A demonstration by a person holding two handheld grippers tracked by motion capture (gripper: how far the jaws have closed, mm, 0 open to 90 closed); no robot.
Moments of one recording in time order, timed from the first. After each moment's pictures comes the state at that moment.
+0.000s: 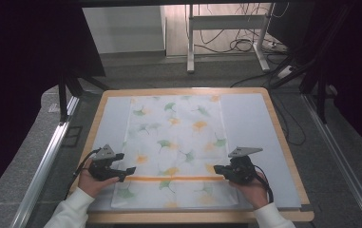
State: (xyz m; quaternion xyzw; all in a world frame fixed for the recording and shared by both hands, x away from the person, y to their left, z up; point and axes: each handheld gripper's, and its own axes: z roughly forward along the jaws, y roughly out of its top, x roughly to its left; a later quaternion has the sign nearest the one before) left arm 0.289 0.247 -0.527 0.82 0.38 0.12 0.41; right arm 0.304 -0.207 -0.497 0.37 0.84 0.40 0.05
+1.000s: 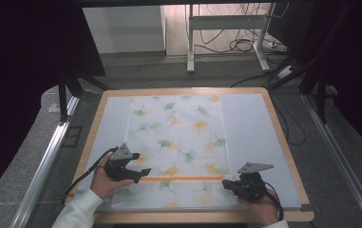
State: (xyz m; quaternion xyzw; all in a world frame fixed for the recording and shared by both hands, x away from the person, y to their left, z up) left arm 0.290 0.197 -0.512 0.84 0.33 0.12 0.41; right arm 0.263 -0.231 -0.507 0.39 0.84 0.38 0.05
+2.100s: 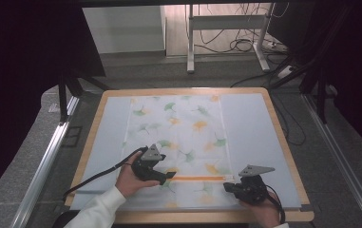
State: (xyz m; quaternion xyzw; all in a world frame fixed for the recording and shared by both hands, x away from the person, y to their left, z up) left arm 0.301 0.115 -0.509 0.87 0.27 0.10 0.40; right arm 0.257 -0.233 -0.508 0.39 0.84 0.38 0.05
